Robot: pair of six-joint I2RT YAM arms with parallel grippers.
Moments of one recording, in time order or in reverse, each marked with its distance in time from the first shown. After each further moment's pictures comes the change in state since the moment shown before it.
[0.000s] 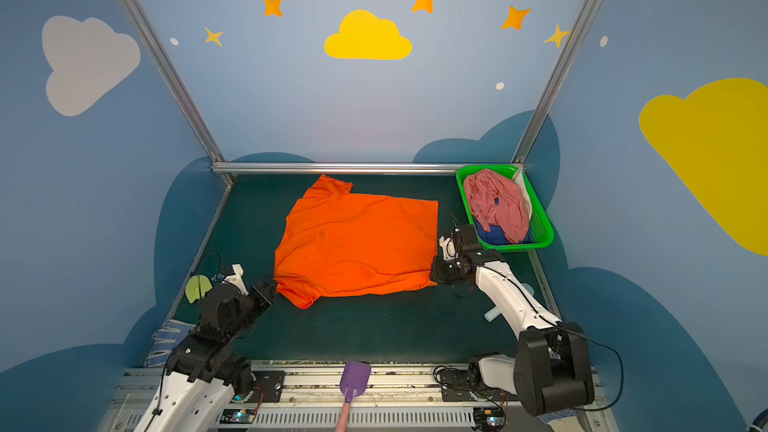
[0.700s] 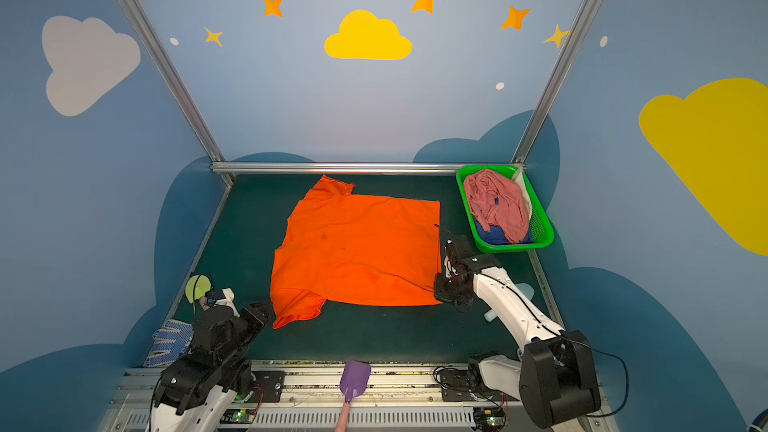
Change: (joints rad) left arm -0.031 -0.275 -0.018 -0.354 -0.035 -0.143; right arm 0.071 -0.050 -0.026 -0.246 0.174 0.097
